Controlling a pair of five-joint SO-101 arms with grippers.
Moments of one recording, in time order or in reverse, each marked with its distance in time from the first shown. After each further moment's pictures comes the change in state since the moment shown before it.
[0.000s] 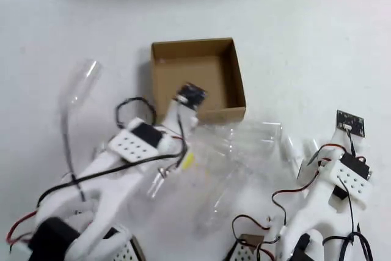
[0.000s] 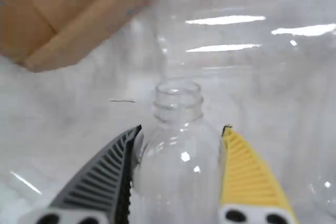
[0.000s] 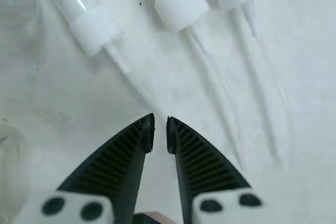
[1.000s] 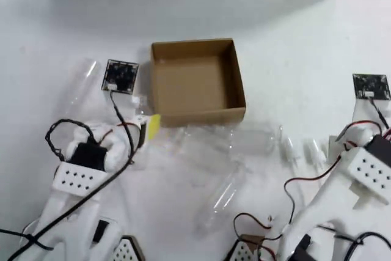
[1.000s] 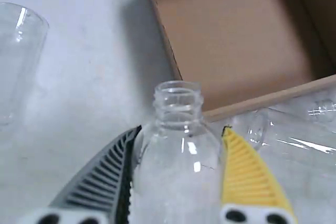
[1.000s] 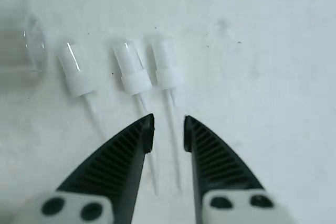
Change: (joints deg) left arm -17.9 -26.5 11.3 -10.2 -0.1; right arm 2.1 2.1 -25.6 8.4 18.8
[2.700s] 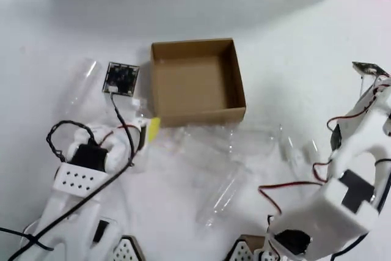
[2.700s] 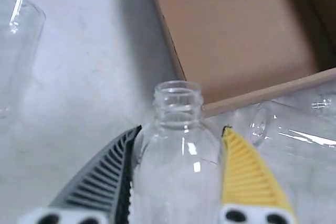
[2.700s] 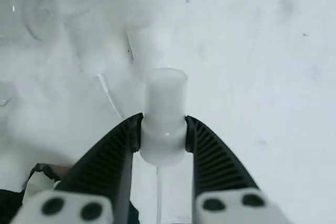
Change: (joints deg) left arm 0.0 -0.2 1.4 0.0 -0.1; right arm -0.6 43.0 -39.3 24.2 2.2
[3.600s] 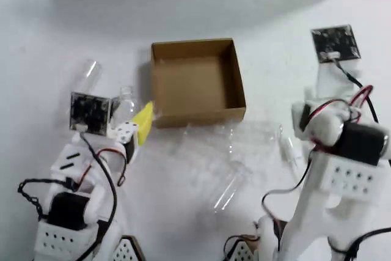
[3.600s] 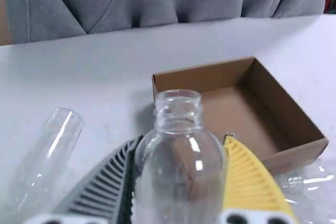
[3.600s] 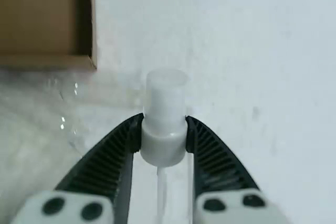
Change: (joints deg) left arm -0.4 -35.7 7.3 0.3 0.0; right arm -26.9 -49.9 13.2 -7.6 -17.0
